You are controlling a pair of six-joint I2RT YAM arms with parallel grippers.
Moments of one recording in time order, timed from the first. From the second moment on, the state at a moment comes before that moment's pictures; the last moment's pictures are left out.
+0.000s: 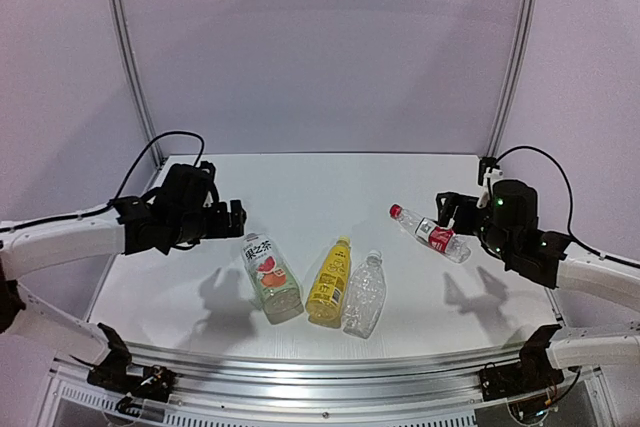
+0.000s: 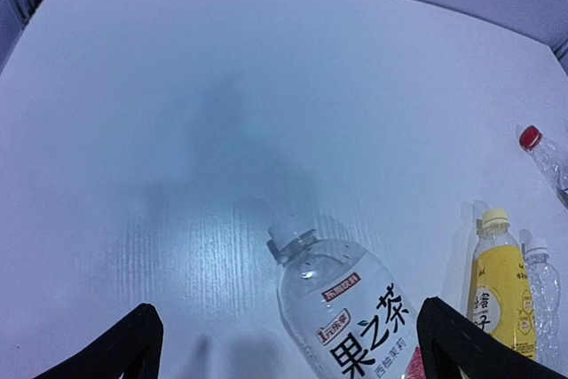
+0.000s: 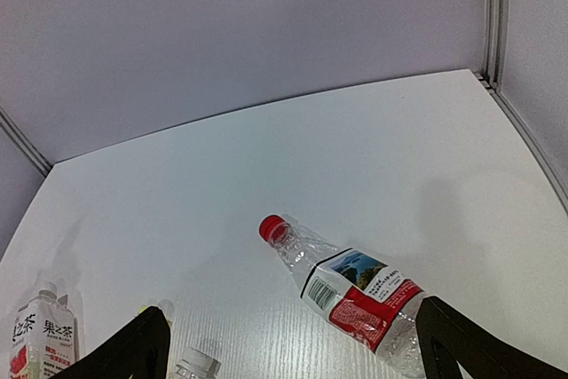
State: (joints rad) left arm -0.70 1.24 0.82 -0.27 -0.39 -0.51; right arm 0.60 0.98 0.55 0.10 0.40 0.50
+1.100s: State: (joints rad) left arm -0.63 1.18 0.69 -0.30 -0.13 -0.86; right arm 0.80 1.80 1.33 -0.07 -0.22 0.38
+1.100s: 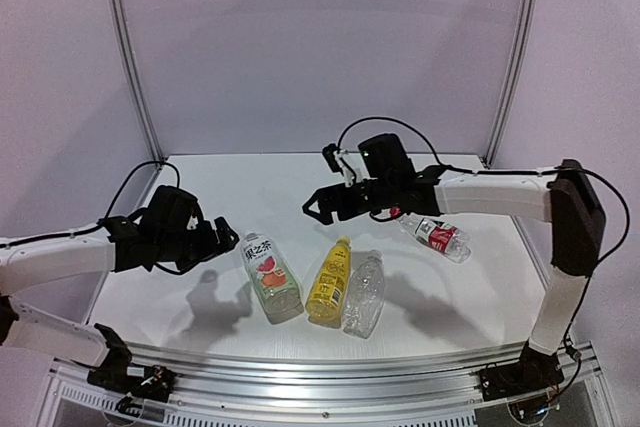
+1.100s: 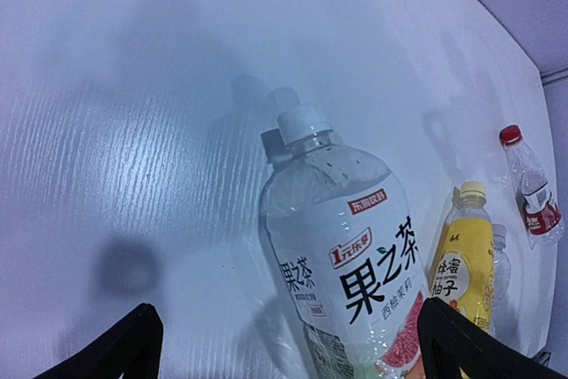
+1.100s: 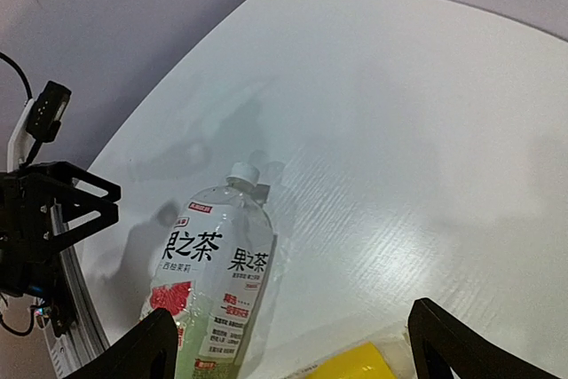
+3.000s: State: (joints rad) left arm -0.67 1.47 0.37 0.54 0.15 -1.16; right arm 0.87 2.22 1.53 -0.07 -0.71 0.51
